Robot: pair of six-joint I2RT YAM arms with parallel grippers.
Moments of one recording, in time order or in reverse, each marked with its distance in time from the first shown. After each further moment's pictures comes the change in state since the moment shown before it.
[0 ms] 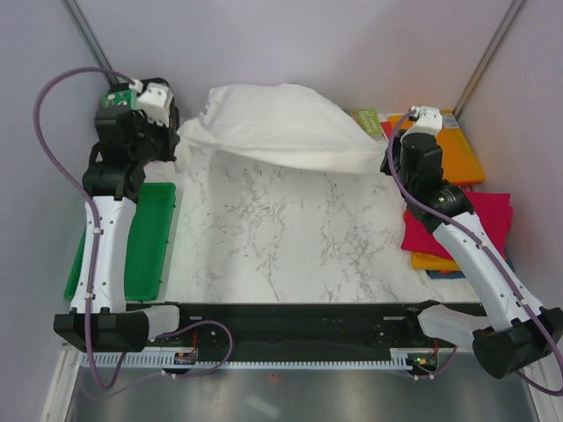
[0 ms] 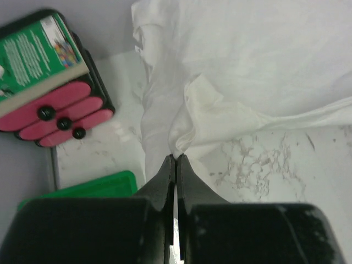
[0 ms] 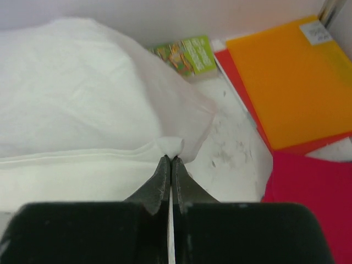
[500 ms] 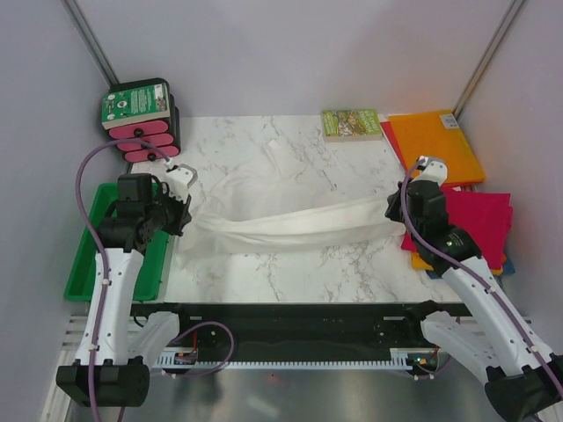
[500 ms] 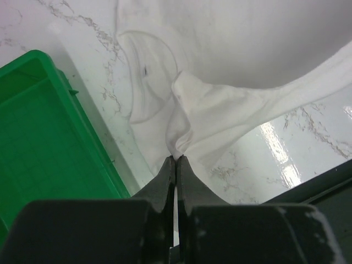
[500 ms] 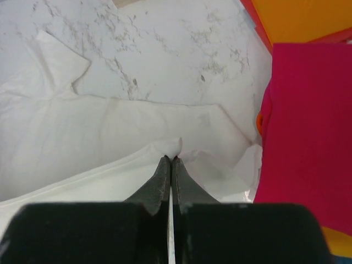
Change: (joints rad) left arm 0.000 -0.349 -0.563 -0.264 0.070 0.207; right arm 0.000 -0.303 -0.393 -0.105 -0.064 0.147
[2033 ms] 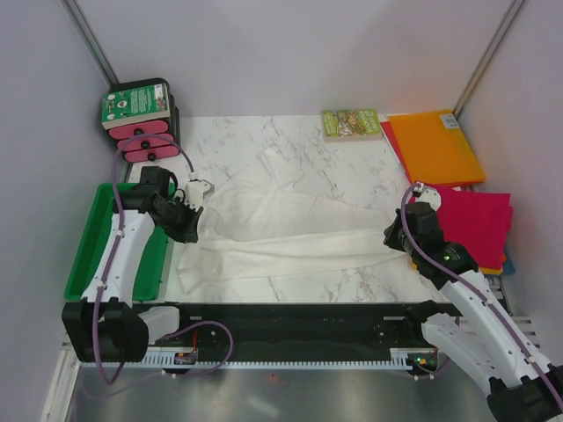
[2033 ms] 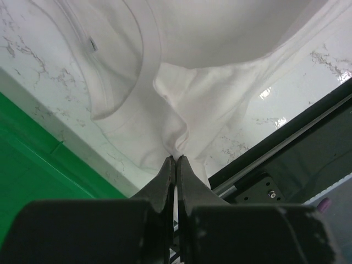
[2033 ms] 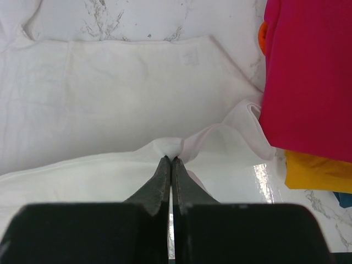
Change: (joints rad) left arm 0.000 0.281 0.005 -0.208 0.051 0.189; right arm 0.006 -0.113 -0.185 -0.176 -0.087 0.142
